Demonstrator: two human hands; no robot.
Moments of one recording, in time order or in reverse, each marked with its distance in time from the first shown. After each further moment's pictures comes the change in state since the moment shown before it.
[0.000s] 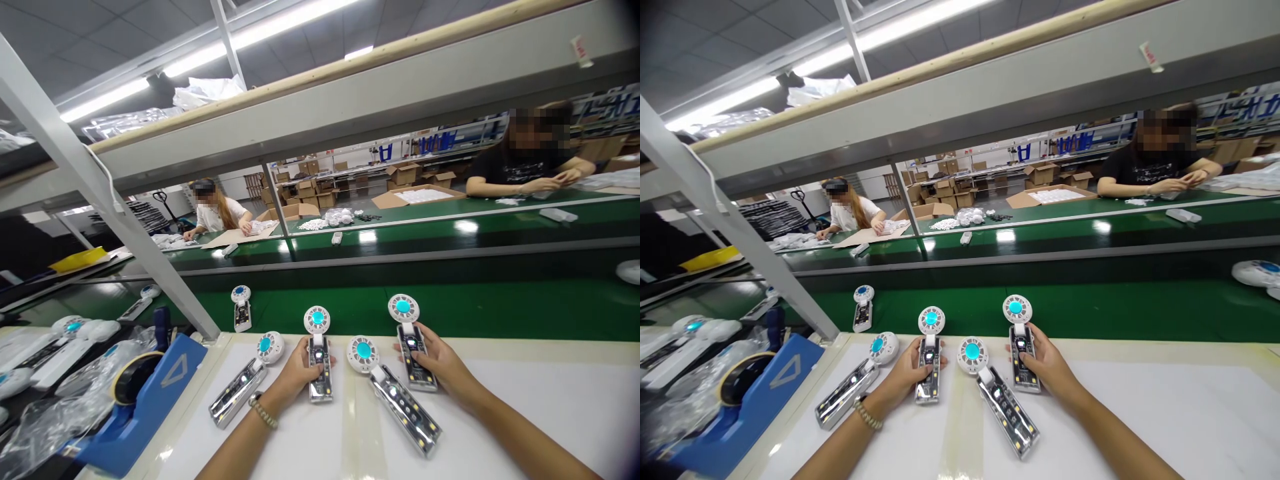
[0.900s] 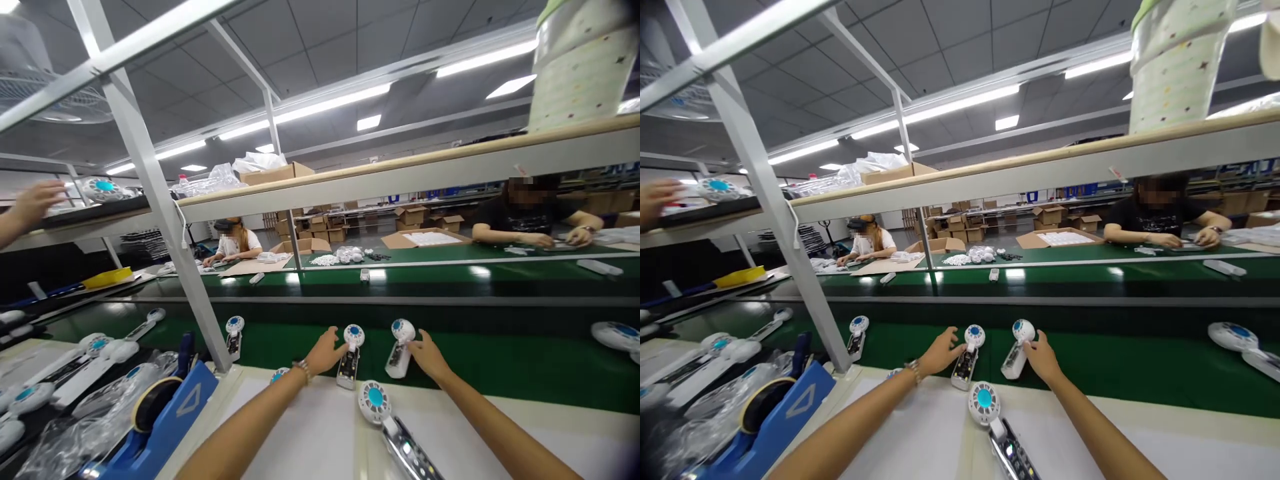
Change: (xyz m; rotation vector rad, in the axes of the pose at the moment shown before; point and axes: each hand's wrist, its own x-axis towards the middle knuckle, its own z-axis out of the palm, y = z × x) left_hand 0.082 0.063 0.015 0.406 0.257 0.128; right_hand 0.086 -0.046 0.014 -0.383 0.278 -0.124
